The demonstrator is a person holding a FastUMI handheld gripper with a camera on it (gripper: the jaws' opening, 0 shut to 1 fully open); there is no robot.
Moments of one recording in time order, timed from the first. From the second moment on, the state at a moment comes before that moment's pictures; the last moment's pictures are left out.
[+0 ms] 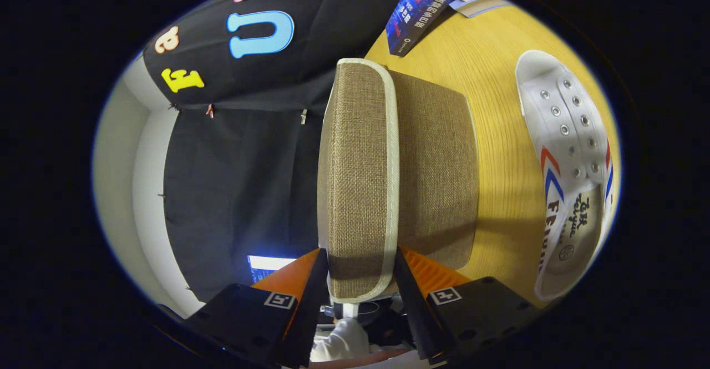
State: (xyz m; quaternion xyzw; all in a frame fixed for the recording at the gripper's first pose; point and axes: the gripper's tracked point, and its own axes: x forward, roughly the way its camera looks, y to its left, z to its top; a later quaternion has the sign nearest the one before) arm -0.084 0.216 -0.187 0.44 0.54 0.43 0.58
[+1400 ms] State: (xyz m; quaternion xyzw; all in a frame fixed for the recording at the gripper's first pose) arm -0.100 0.243 -0.093 0.47 0.52 0.43 0.57
